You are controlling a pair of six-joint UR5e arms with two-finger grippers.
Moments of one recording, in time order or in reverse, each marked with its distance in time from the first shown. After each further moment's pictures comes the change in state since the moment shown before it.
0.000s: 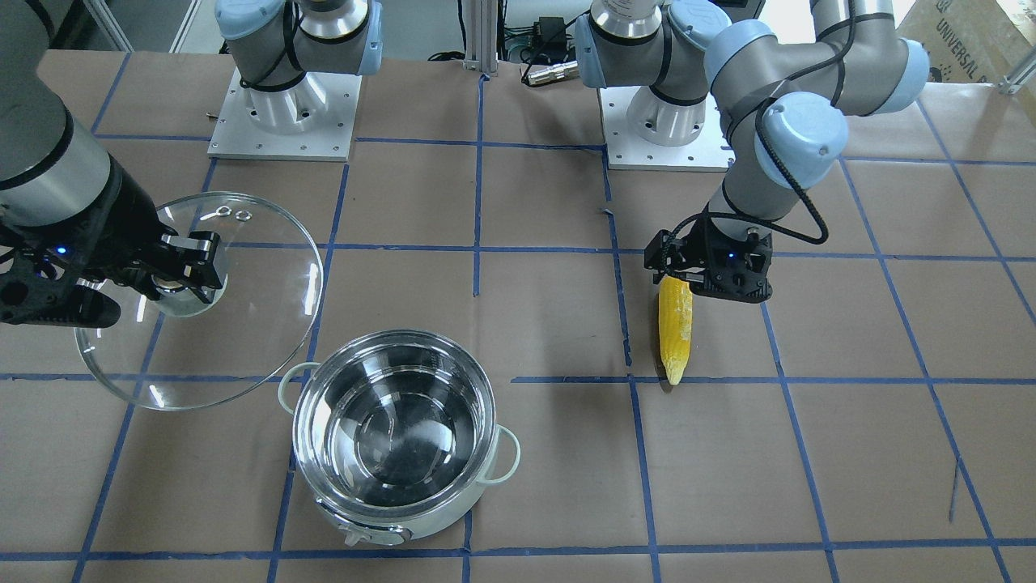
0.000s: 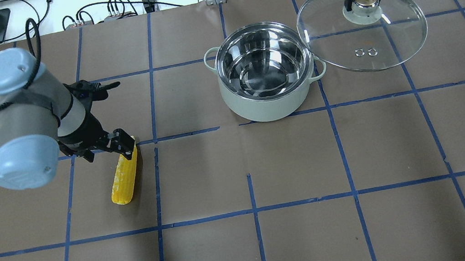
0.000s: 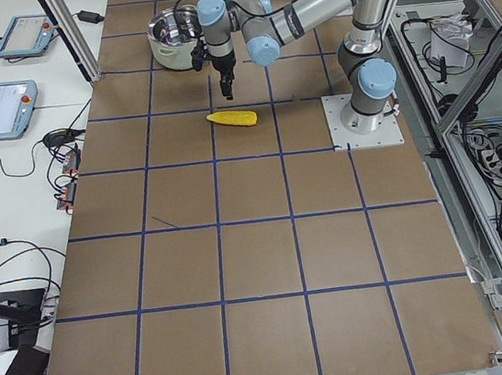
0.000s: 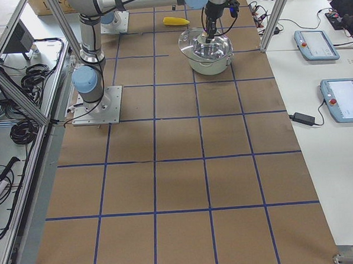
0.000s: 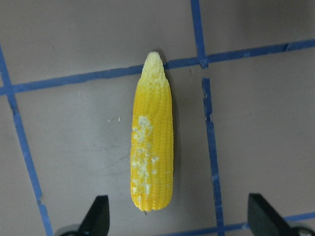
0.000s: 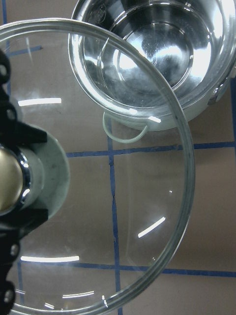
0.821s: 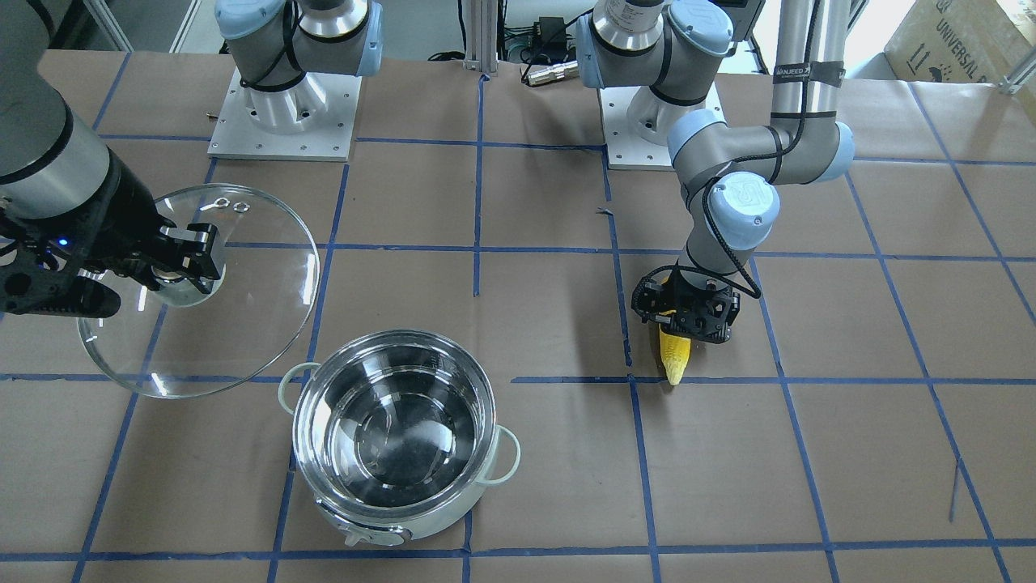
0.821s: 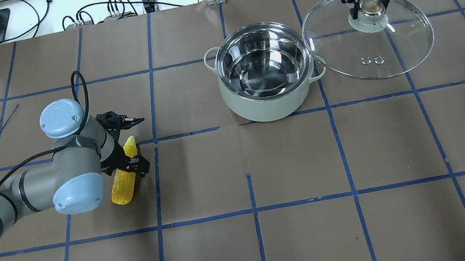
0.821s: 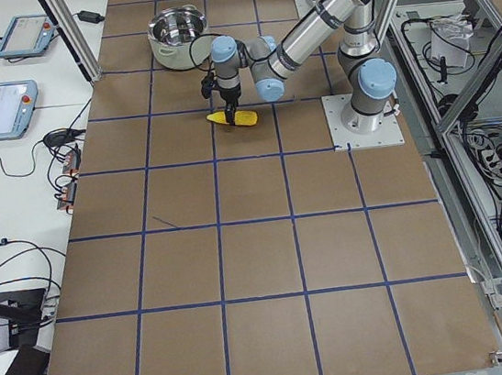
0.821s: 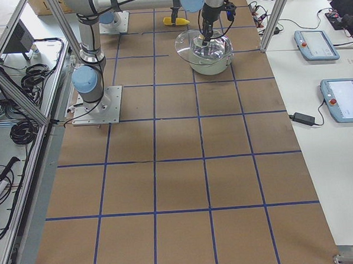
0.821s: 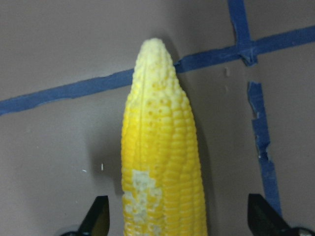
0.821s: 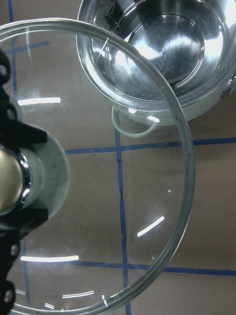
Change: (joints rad) left arm 0.004 -0.173 -0.143 0.363 0.054 0.085; right arm -0.011 -0.021 0.034 -0.004 0.000 -0.010
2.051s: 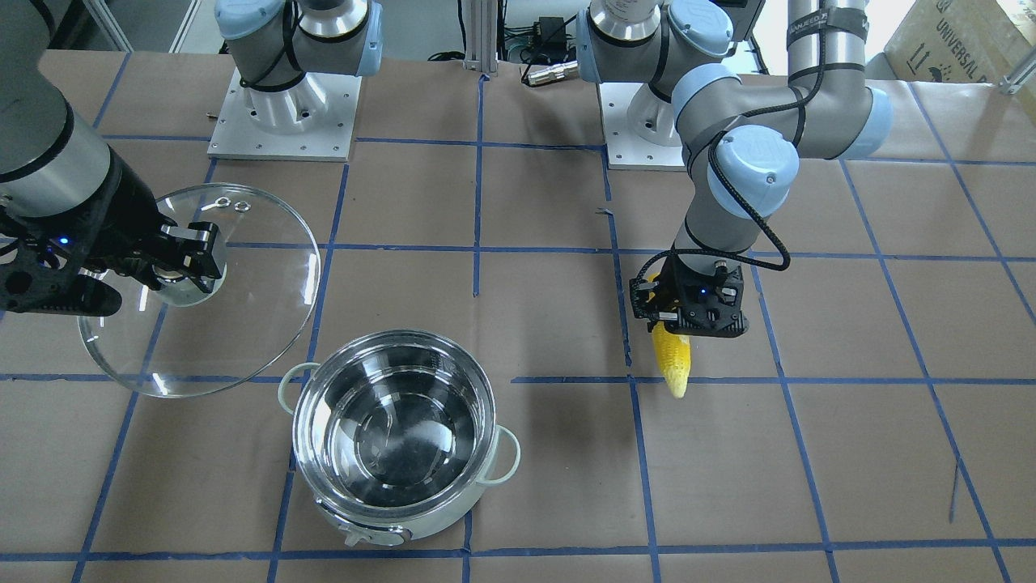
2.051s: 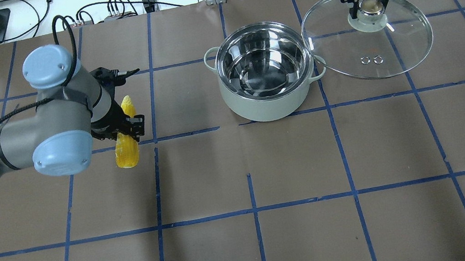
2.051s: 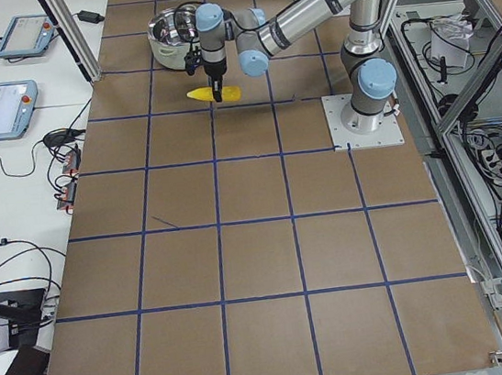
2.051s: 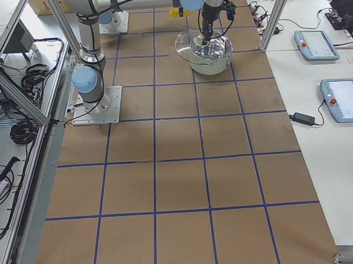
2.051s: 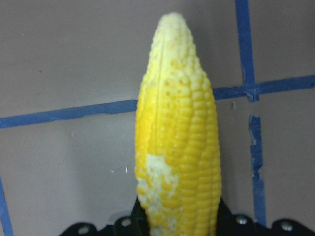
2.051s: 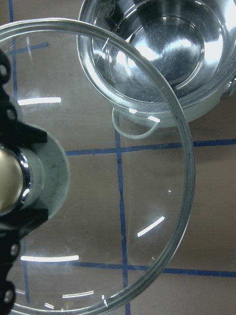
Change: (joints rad) left arm -0.116 0.070 0.281 -0.302 -0.052 -0.279; right arm 0.001 -0.002 -0.001 0.001 0.002 0.000
